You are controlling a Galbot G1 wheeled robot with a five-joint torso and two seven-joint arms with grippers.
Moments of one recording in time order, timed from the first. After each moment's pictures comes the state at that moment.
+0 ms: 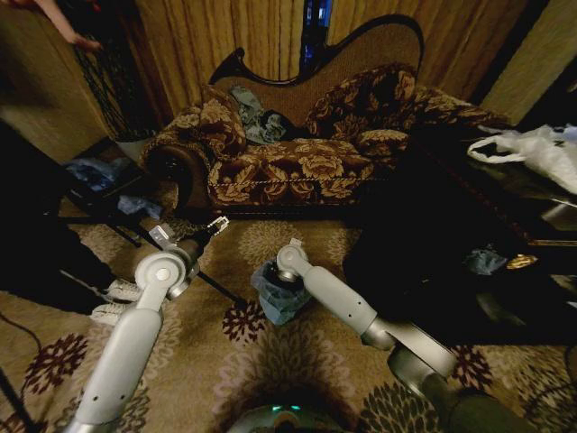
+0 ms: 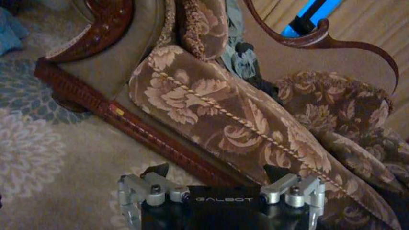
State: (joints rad) left arm 0.90 -1.06 -0.50 -2.04 -1.38 0.51 -0.64; right arm -0.31 1.43 -0.46 1.31 1.78 -0.38 1.21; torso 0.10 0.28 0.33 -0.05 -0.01
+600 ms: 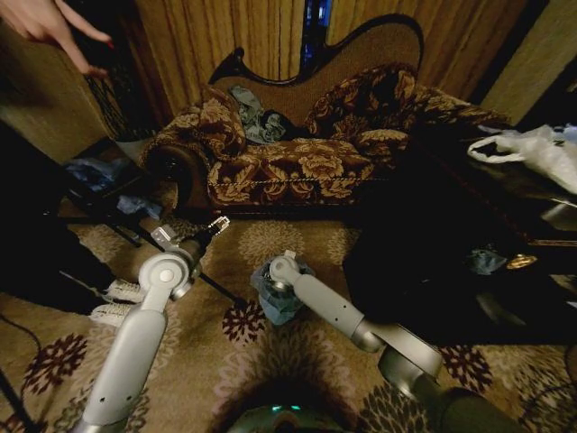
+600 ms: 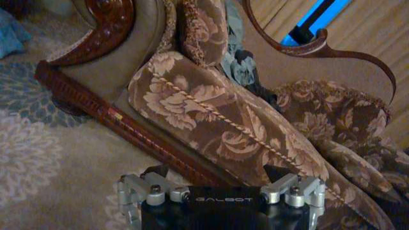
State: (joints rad) left arm 0.89 -1.09 -0.50 -2.04 -1.35 0.49 -0.64; right arm -0.33 1.50 -0.48 1.11 1.68 -0.37 1.11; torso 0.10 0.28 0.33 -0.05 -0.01
